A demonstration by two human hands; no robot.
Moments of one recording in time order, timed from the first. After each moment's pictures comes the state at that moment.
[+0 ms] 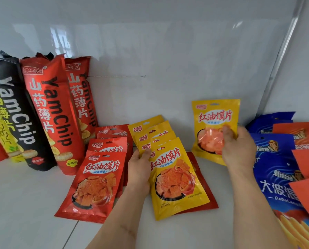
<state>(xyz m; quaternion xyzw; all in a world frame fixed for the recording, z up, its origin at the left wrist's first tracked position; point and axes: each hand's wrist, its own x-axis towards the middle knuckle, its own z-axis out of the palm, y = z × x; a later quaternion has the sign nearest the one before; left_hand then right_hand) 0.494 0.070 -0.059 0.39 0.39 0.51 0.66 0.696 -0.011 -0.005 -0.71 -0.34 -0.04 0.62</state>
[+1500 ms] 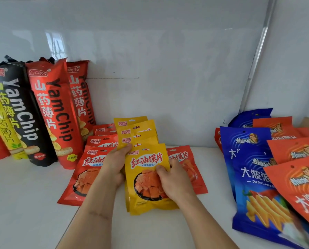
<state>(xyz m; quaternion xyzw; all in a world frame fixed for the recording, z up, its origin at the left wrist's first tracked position) 0.436 0.071 -0.036 0.39 0.42 0.44 0.69 0.572 -0.041 -0.053 -0.74 -0.45 0.23 0.45</state>
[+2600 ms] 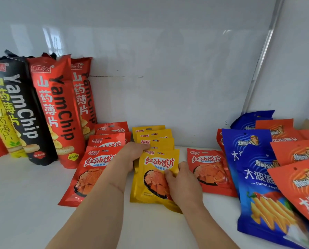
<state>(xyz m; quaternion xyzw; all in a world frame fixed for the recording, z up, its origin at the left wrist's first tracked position) 0.469 0.112 -0.032 0.54 0.52 0.26 0.60 0.572 -0.045 -0.067 -0.83 -0.44 0.07 0.32</state>
